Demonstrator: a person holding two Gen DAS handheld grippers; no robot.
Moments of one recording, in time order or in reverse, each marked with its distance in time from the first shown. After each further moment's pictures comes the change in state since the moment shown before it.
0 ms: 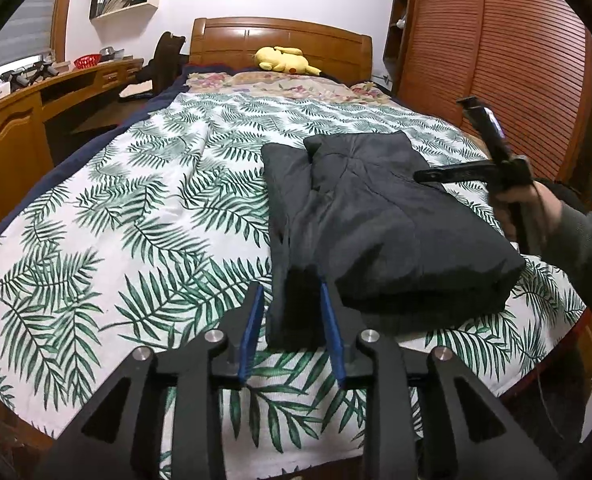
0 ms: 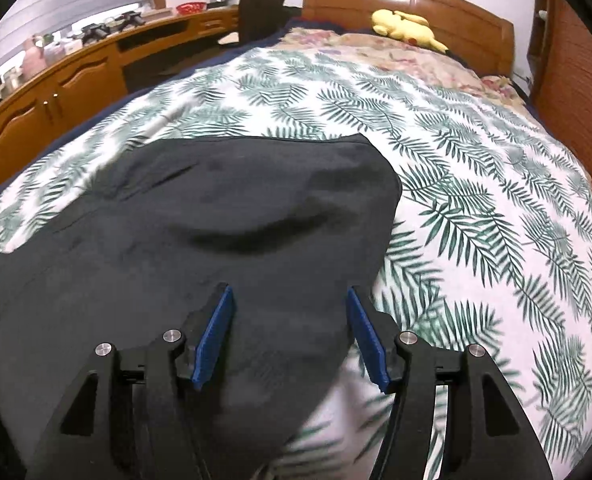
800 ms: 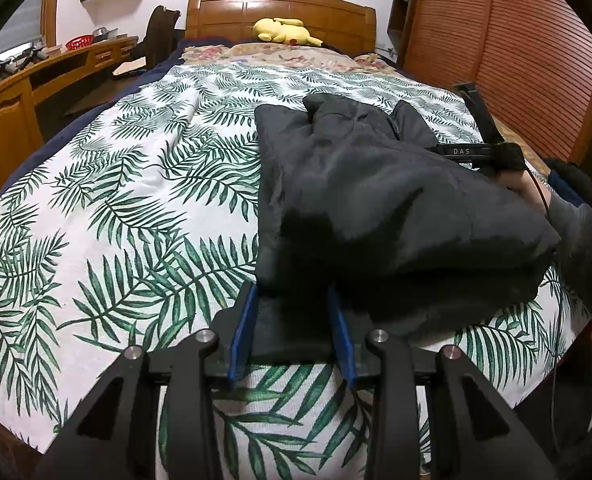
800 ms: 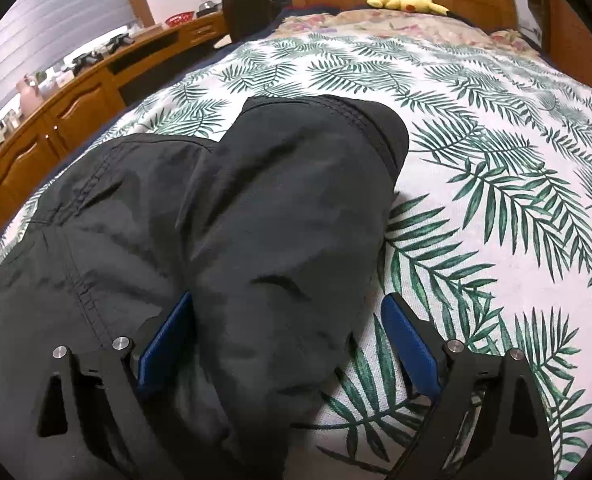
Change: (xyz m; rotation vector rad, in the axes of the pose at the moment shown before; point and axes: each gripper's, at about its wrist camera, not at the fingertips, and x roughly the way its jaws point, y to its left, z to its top) left arm 0.048 -0.009 -0.003 0.006 0.100 0.018; right arm 0.060 -0.039 -0.009 0.121 0.004 0.159
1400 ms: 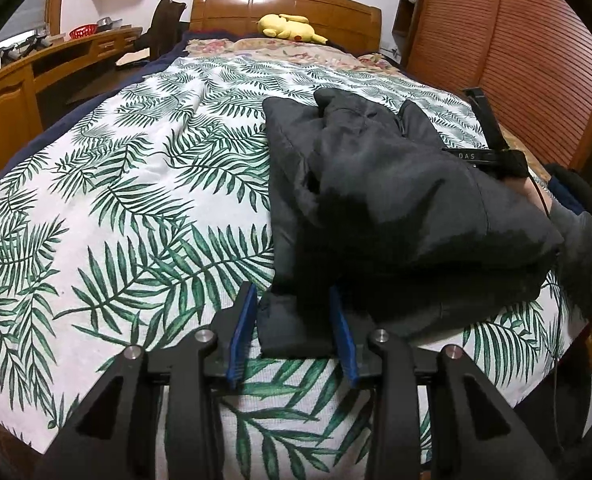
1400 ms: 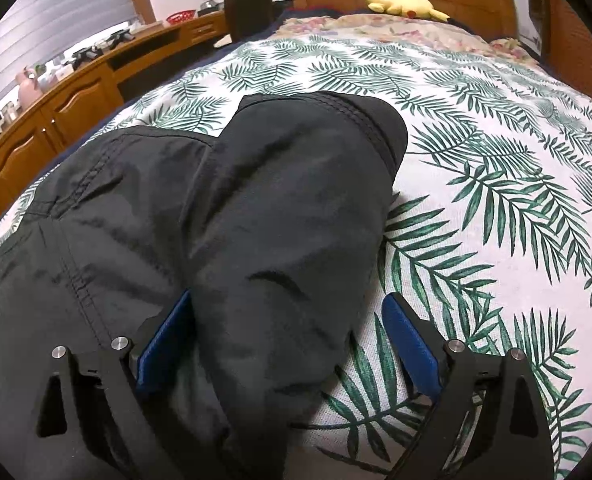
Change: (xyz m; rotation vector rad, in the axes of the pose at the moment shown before) left arm 0.001 0.009 -0.004 -0.031 0.010 -0.012; right arm 0.003 0.003 -0.002 -0.014 -0.006 -0.018
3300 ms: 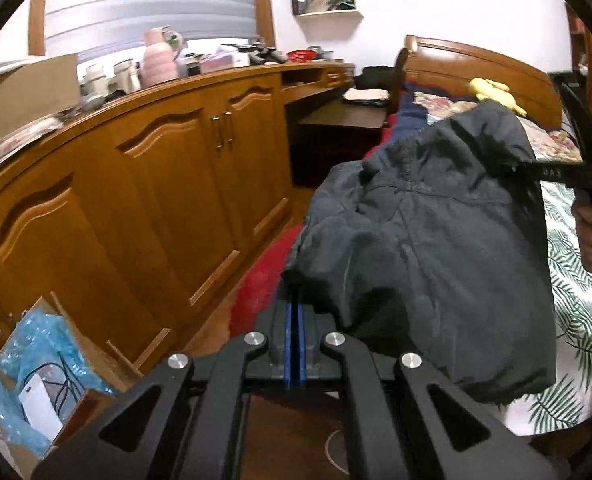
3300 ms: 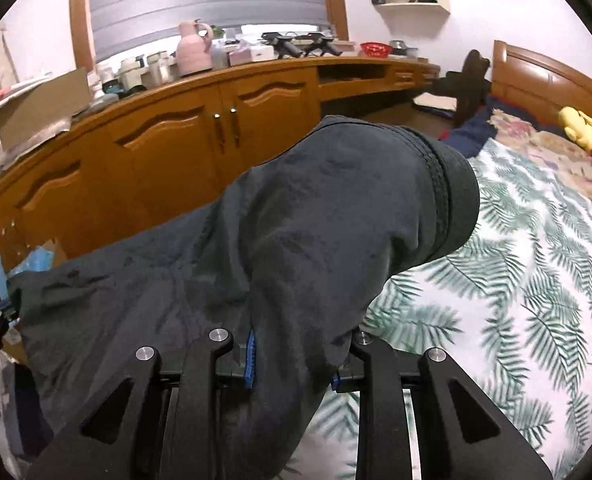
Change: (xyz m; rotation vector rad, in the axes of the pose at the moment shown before) left arm -0.207 0.313 -0.050 -0.264 -0.173 0.627; right arm 0.068 0.492 0.127 -0.389 -0.118 0.302
